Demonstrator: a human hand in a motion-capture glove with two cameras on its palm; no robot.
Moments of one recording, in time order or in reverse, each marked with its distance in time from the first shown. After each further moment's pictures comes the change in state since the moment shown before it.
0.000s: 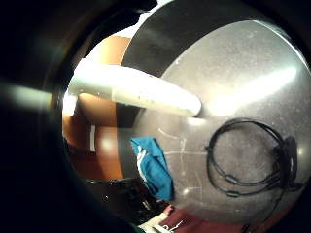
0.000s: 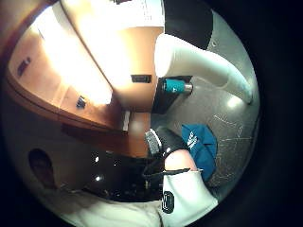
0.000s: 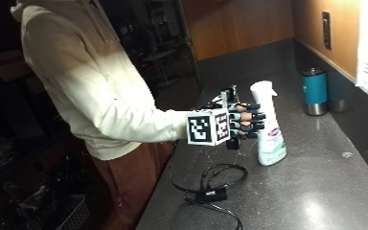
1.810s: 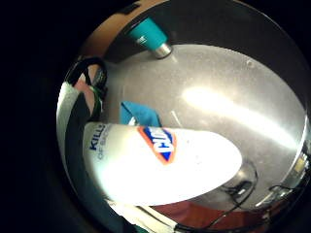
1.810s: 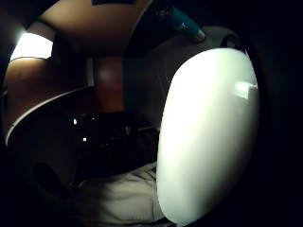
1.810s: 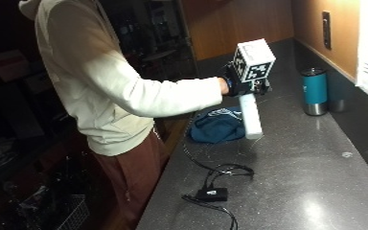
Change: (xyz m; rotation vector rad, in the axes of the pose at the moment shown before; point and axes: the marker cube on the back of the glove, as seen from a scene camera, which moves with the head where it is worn) arm -0.106 -0.015 0.142 -0.722 0.506 -0.312
